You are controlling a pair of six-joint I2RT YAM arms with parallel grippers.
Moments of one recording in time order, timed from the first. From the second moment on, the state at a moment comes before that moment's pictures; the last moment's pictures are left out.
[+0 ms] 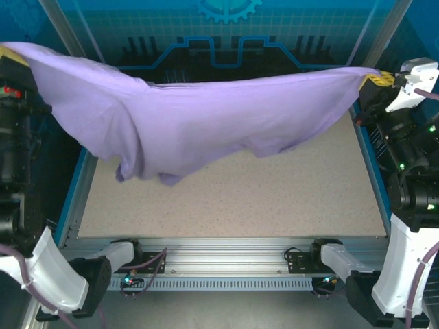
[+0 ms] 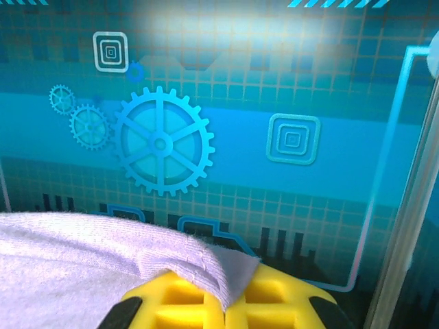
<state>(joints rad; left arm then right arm) 0.16 1.17 2.35 -0.82 -0.03 -0.32 -0.06 1.03 1.91 -0.75 -0.21 -0.04</state>
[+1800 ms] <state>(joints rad) 0.06 1.44 2.38 -0.51 0.11 -0.38 -0.11 1.10 2.02 -0.76 -0.08 -0.24</state>
